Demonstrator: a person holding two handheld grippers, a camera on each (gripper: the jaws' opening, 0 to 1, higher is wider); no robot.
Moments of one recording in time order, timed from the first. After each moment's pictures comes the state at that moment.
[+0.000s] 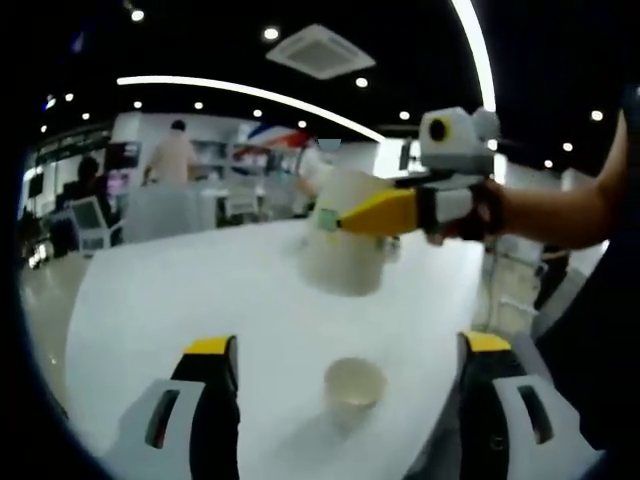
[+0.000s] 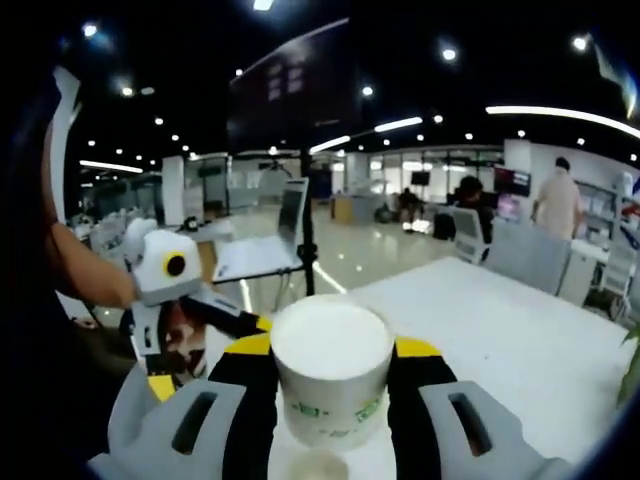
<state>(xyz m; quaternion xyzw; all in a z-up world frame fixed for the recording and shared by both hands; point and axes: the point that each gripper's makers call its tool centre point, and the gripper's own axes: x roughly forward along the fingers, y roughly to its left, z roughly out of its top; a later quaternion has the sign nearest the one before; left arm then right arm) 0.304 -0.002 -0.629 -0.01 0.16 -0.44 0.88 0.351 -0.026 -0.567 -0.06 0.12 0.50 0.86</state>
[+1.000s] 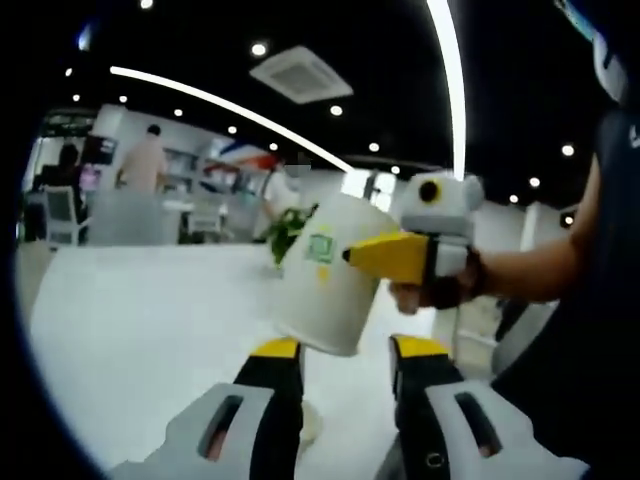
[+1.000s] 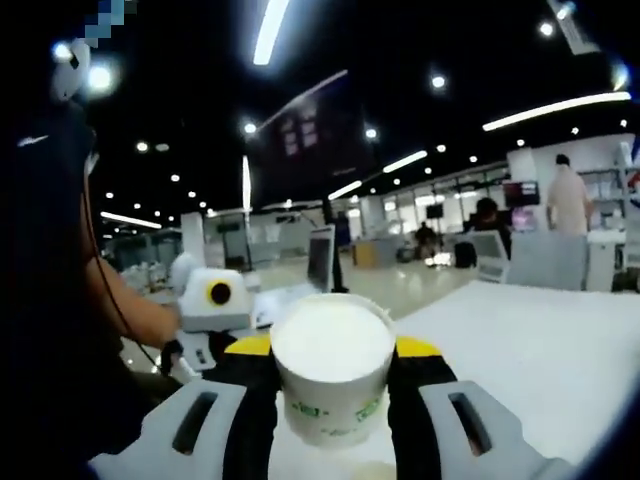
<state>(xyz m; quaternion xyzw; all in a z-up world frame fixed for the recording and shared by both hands) 0.276 -0.037 -0.594 -0.09 0.11 -0.51 0.85 0.301 -0.033 -0.550 0.05 0.06 0.55 0.83</state>
